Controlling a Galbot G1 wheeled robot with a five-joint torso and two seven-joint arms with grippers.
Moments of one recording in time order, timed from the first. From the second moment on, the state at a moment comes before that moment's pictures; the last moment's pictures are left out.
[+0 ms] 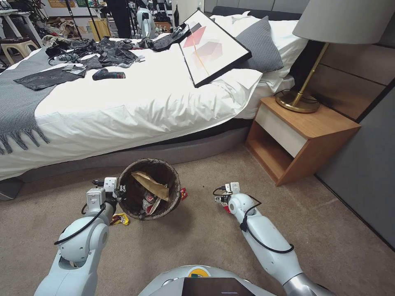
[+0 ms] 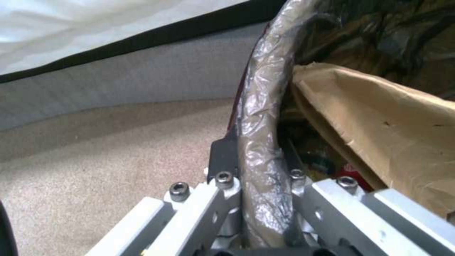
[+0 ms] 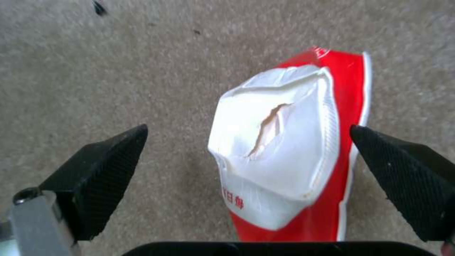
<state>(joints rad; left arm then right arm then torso) 1.50 -1.32 -0.71 -2.22 -0.27 0.74 -0.08 -0.93 1.31 0.14 1.32 0.57 -0.73 0.36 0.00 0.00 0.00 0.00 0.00</state>
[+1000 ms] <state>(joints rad) 1.49 -1.33 -0.71 -2.21 -0.27 0.74 -0.08 -0.87 1.33 0.17 1.09 0.48 -0.63 0.25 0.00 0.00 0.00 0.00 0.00</state>
